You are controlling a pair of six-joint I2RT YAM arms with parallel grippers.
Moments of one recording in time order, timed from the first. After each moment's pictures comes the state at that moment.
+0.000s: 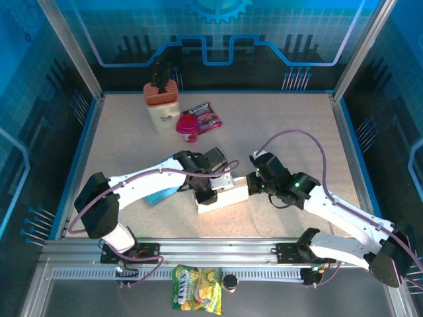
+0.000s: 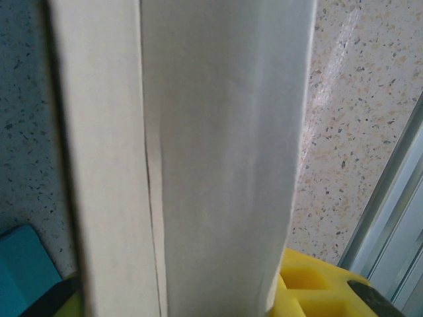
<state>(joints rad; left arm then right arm) -0.87 1.60 1.22 -0.96 0.12 0.29 0.77 1.03 0.79 -0.63 0.15 0.49</state>
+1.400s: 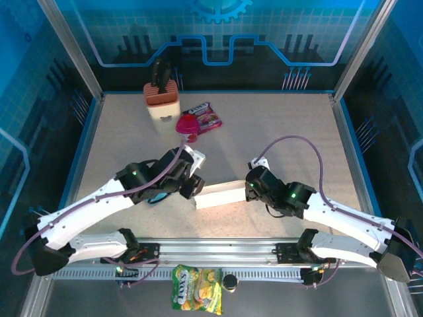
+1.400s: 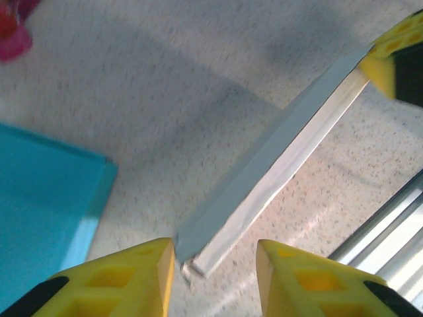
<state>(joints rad) -0.89 1.10 1.09 -0.91 -0.09 -0.37 0.93 1.01 0.74 -0.62 0.38 0.60</state>
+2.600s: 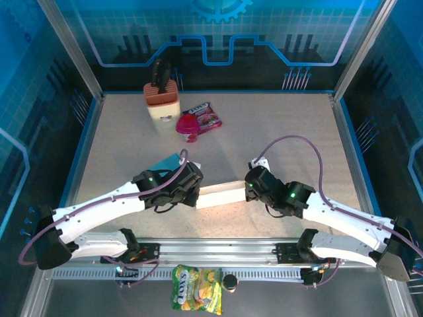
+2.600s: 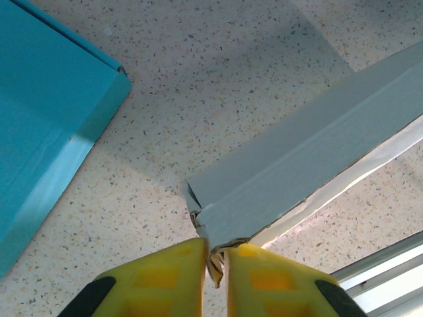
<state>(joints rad) -0.95 1.17 0.97 -0.89 -0.19 -0.64 0.94 1.01 0.75 -0.64 0.39 0.62</state>
